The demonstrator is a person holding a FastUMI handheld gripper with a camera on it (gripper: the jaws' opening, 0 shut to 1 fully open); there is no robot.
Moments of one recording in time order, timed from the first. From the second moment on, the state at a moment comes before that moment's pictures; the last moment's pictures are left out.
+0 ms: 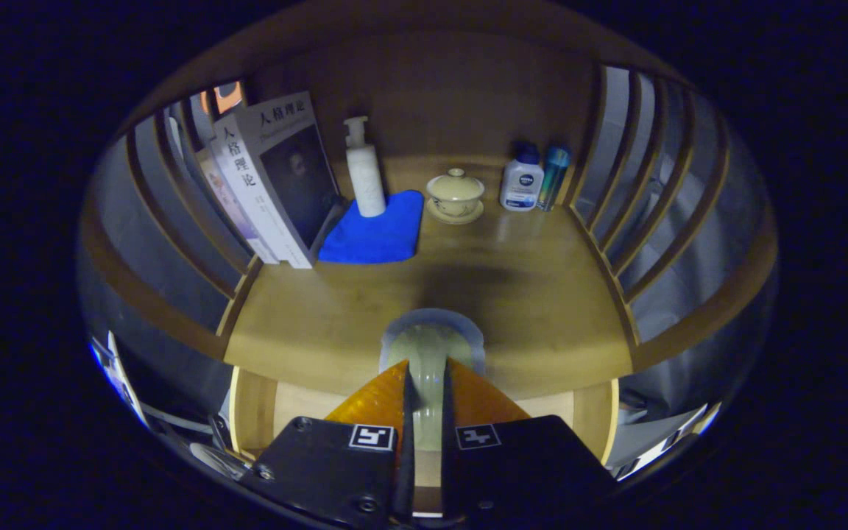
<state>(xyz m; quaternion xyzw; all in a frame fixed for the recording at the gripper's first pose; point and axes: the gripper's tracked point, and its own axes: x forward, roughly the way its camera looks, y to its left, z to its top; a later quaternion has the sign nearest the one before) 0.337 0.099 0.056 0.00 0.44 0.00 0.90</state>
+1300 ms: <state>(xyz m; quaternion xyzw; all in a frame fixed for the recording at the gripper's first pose) 0.382 0.093 0.040 0.00 0.40 -0.01 0.92</state>
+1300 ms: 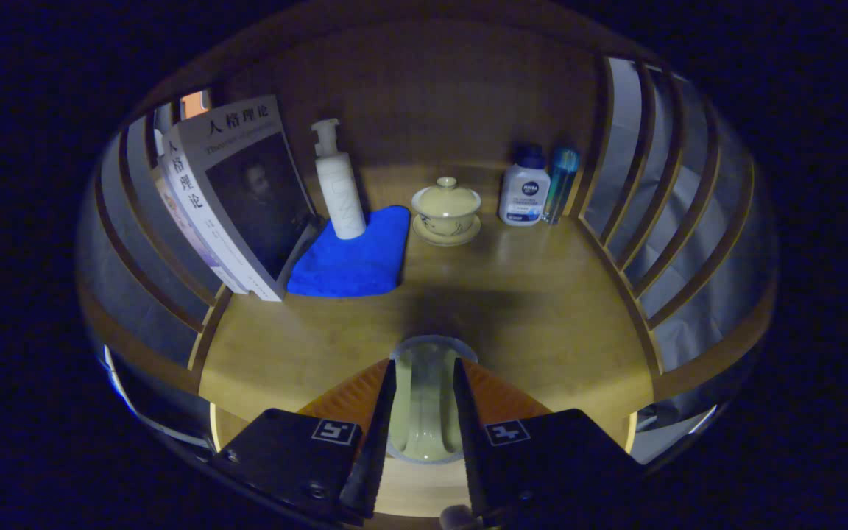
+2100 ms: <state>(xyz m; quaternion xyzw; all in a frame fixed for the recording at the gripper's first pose) 0.229 0.106 0.107 -0.04 0.14 0.04 0.99</state>
